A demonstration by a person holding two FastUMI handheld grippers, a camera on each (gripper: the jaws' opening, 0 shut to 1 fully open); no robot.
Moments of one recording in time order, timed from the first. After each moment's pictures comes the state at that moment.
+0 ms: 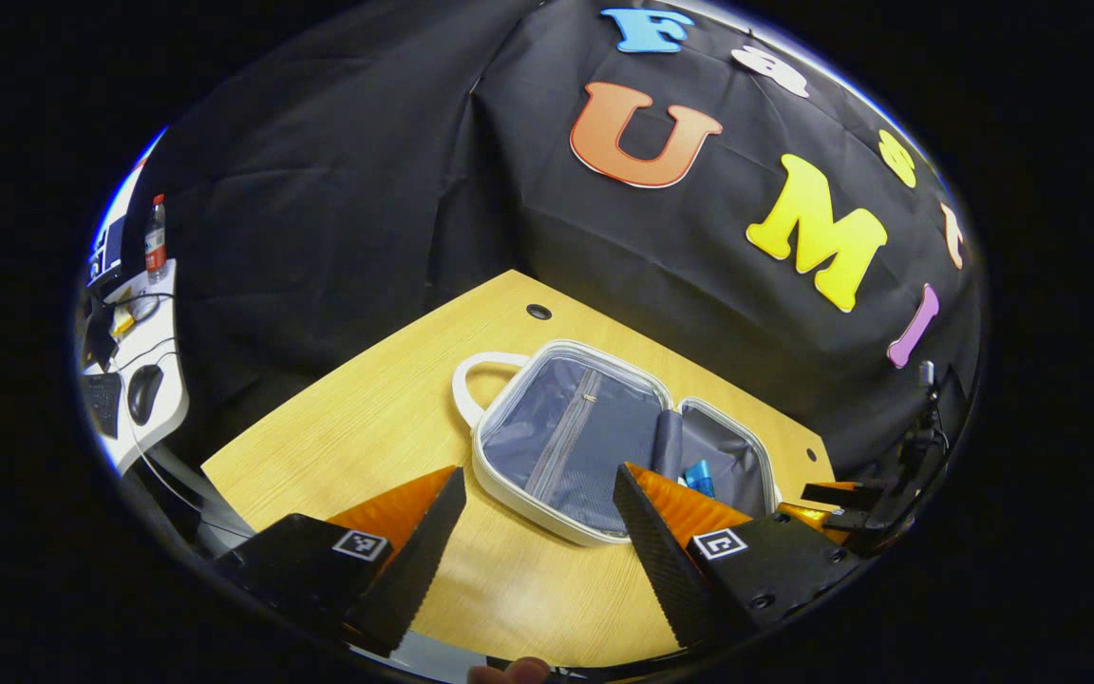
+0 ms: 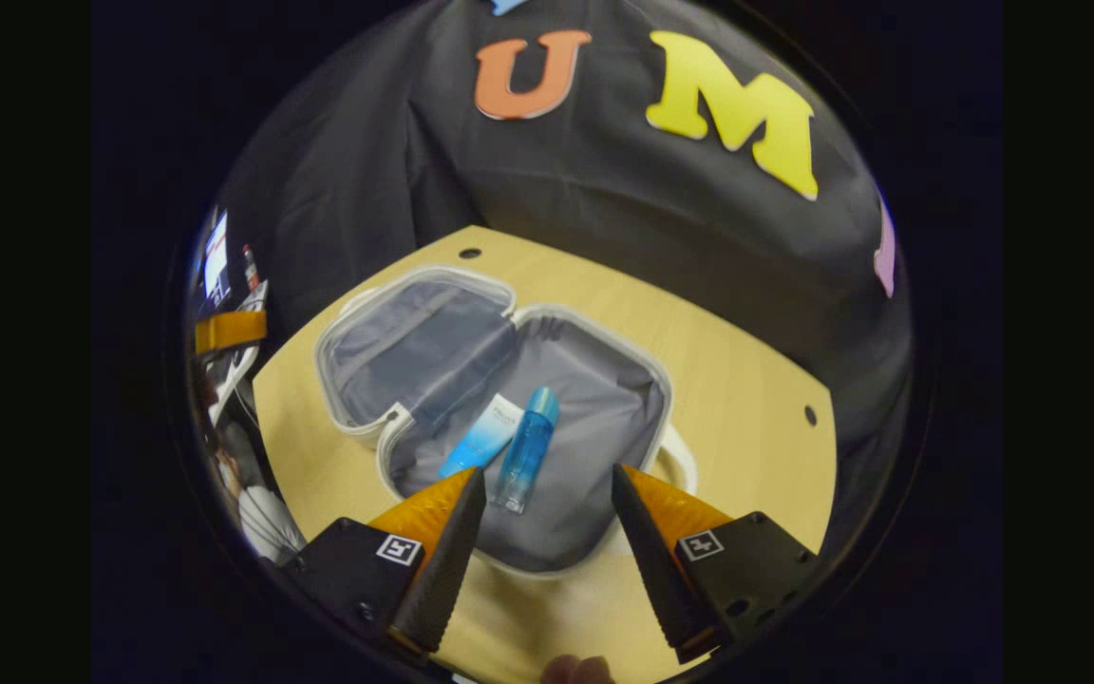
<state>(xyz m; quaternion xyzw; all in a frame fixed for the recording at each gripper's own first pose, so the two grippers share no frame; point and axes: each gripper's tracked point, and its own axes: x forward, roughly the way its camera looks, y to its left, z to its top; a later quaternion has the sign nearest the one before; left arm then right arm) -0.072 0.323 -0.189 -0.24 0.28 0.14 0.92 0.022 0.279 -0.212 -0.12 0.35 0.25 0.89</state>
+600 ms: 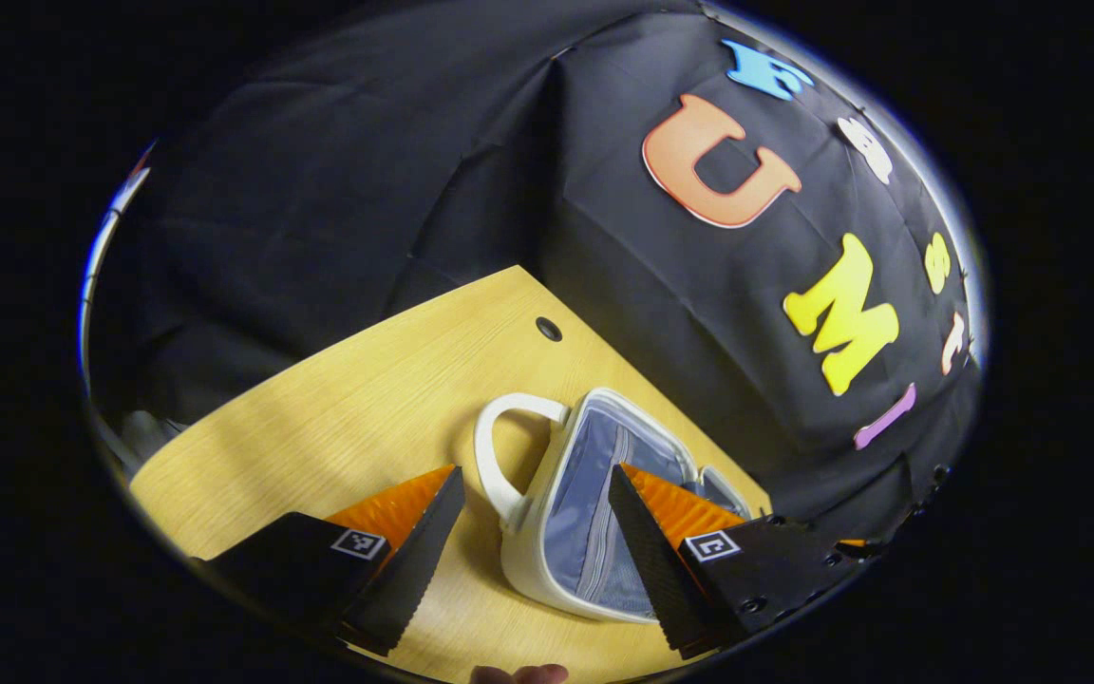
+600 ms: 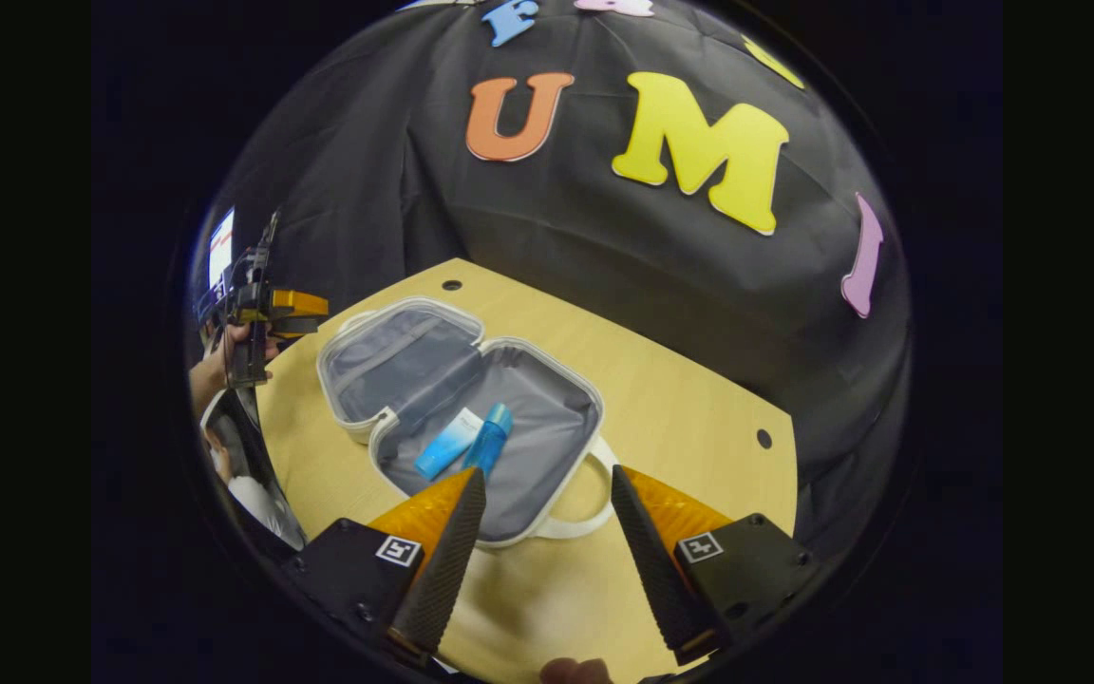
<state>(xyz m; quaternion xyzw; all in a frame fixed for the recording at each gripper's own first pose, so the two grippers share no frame) 0.020 0.409 -0.252 -0.39 0.23 0.07 0.89 0.013 0.214 -0.176 -0.13 0.34 0.21 0.91</state>
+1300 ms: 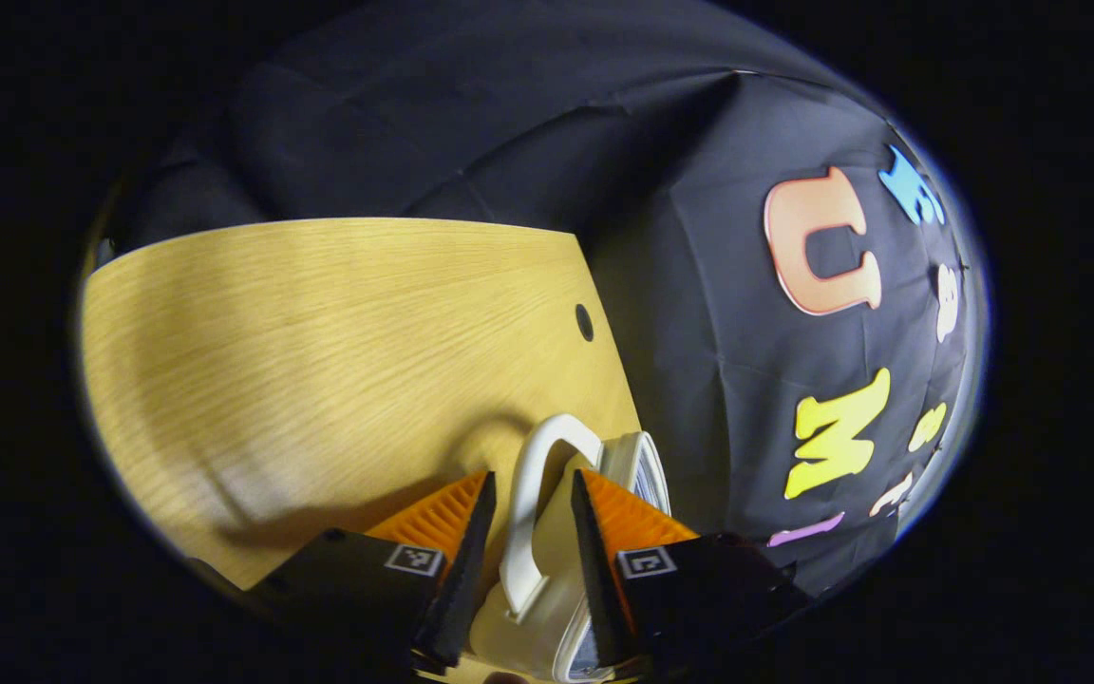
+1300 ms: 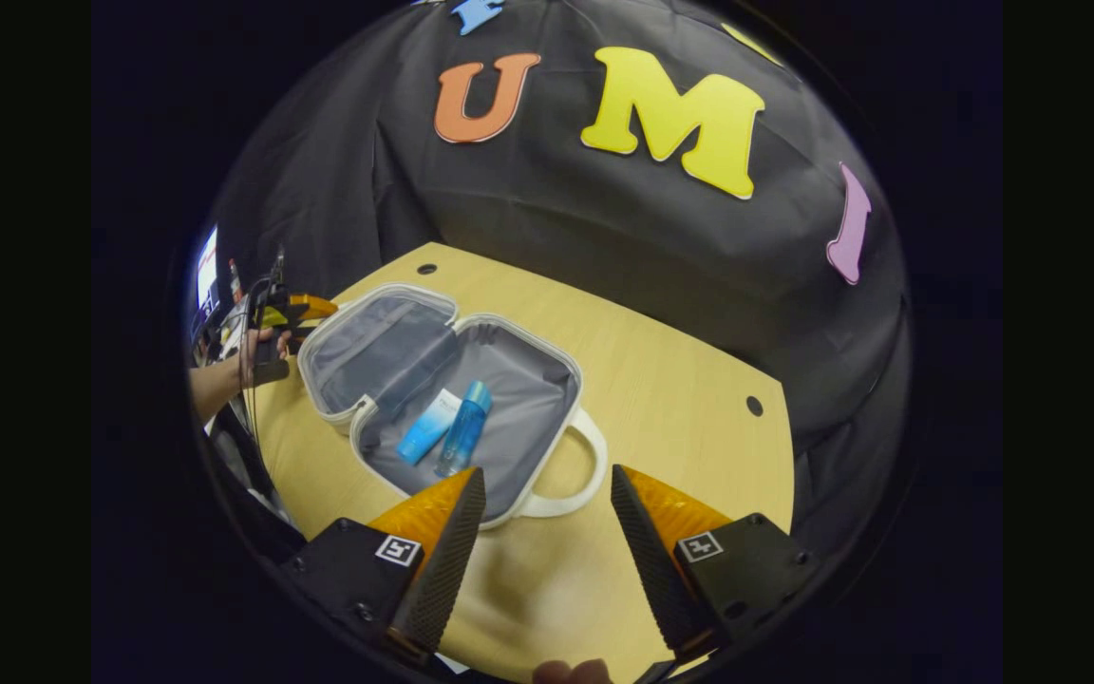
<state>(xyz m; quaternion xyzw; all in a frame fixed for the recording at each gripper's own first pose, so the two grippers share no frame) 0.080 0.420 -0.312 -0.59 0.22 0.08 0.77 0.010 0.209 -0.187 -0.11 0.37 0.17 0.91</state>
